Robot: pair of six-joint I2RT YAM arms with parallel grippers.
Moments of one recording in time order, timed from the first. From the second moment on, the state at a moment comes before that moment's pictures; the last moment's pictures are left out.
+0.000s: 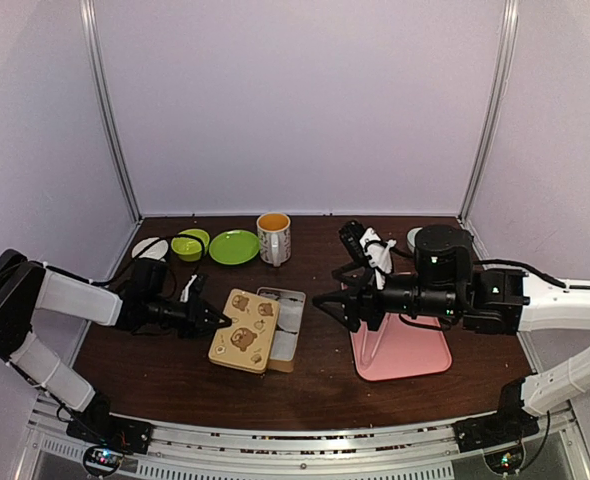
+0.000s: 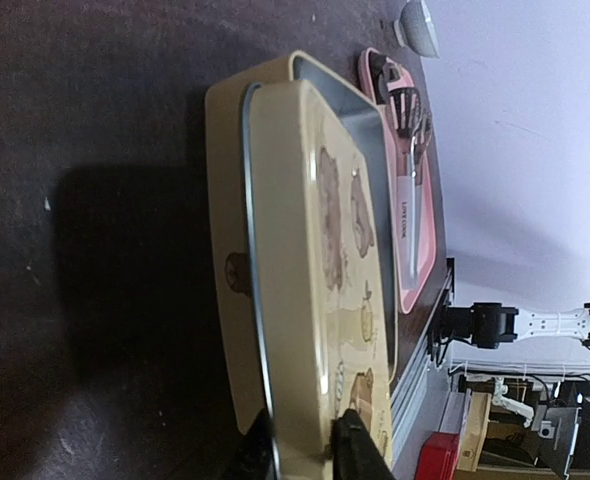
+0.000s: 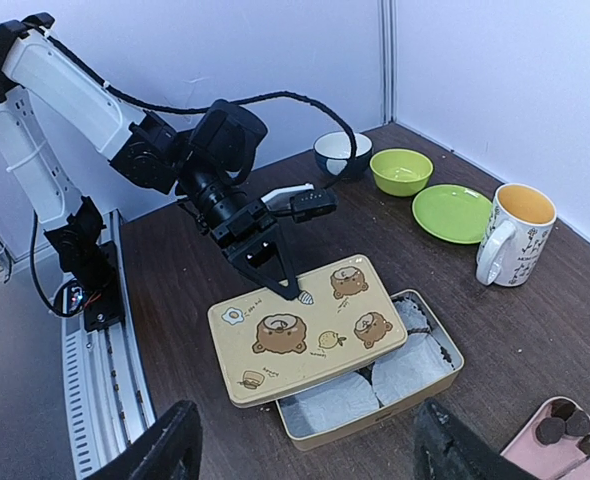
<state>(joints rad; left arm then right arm) -0.40 1.51 0.51 0.25 0.81 -0.70 1.09 1.17 0.89 0.00 -0.03 0.11</state>
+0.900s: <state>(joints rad) -0.13 1.45 0.51 0.12 0.90 -0.57 1.09 1.38 0.89 -0.02 0.07 0.35</state>
